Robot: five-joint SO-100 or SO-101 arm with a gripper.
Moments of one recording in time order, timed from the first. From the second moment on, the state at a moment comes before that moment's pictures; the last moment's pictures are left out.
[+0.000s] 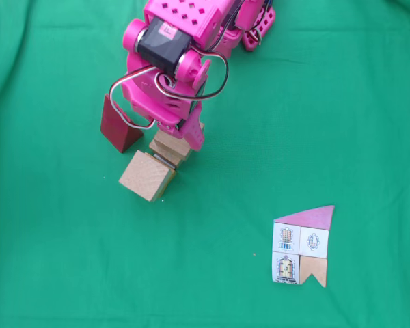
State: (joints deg) arm 28.1 110.3 110.3 78.8 -84.1
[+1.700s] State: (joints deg) arm 44.0 116.5 110.3 78.8 -83.8
